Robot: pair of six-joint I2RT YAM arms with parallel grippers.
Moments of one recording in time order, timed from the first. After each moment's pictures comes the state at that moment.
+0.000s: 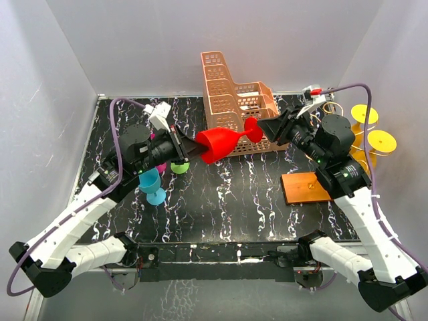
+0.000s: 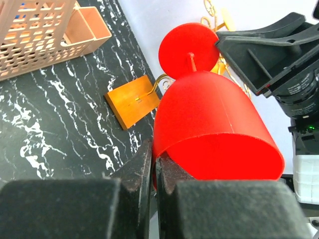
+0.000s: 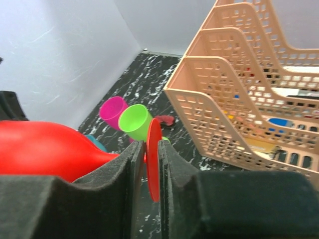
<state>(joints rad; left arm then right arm) -0.71 1.01 1.15 -0.32 0.21 -0.83 0.38 0.92 1.17 -0.27 -0.28 0.41</state>
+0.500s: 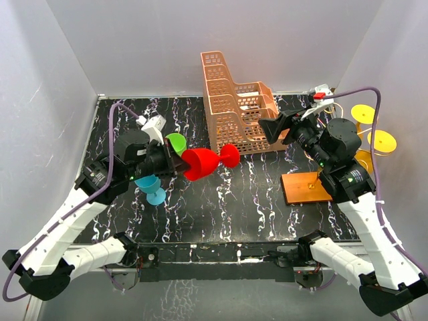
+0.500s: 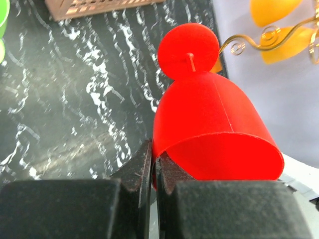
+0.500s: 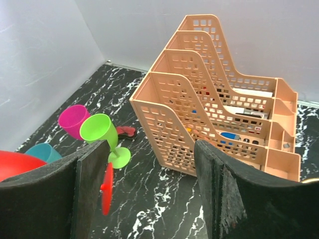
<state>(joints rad) -0.71 0.97 1.23 -0.74 0.12 -0.74 0.38 0.88 1.17 -0.27 -0.15 0.23</state>
